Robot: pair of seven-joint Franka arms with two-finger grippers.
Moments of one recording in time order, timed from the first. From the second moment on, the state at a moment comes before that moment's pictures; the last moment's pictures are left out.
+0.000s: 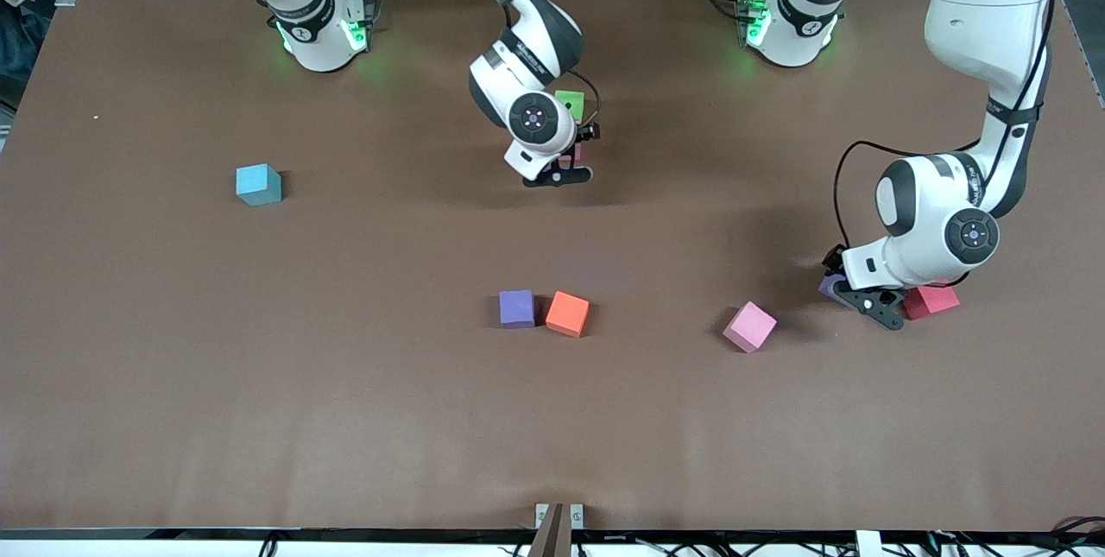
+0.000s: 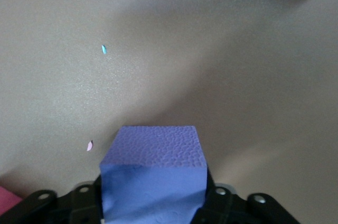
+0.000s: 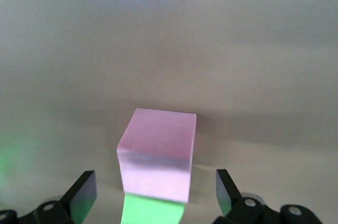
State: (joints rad) left arm -0.15 0.51 0.16 -2.01 -0.09 2.43 0.67; right arm 0.85 0.53 0.05 -1.78 0.47 2.08 0.57
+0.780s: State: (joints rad) left arm -0.33 0.38 0.10 -1.99 -0.10 2.24 0.22; right arm 0.51 0.37 0.04 -1.73 0.22 2.02 0.52
